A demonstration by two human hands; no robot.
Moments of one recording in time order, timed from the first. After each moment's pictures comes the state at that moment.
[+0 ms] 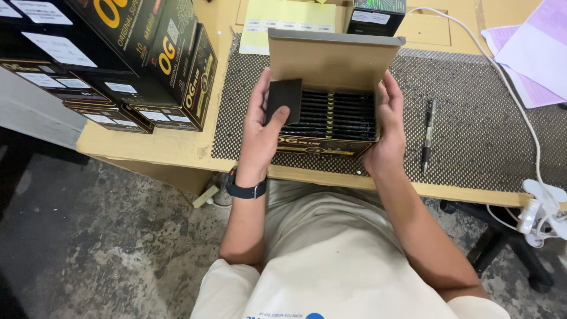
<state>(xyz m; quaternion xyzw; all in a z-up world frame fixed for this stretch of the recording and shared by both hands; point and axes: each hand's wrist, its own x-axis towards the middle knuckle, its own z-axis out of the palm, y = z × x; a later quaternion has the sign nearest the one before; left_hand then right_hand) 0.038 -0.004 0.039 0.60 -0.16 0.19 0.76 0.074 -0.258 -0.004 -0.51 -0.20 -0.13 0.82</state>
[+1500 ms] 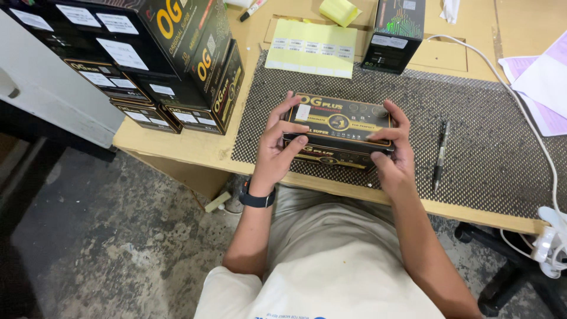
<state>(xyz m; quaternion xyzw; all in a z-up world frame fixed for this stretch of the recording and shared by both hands) 0.009 -0.003 0.058 0.62 -0.26 0.27 0.69 0.038 -0.253 0.039 -0.64 -0.33 -0.17 0.67</state>
